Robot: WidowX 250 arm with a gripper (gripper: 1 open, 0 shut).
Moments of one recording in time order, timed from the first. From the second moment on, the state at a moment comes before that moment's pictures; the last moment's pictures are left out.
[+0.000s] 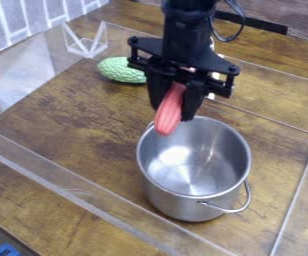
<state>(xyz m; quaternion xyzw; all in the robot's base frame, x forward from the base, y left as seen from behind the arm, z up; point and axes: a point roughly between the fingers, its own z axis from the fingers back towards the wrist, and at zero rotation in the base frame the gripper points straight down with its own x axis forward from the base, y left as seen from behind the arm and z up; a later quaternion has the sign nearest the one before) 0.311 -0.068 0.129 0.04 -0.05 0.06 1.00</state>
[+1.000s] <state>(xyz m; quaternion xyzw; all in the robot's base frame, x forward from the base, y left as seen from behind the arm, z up) 0.292 0.070 0.129 0.04 -0.08 0.01 1.00</state>
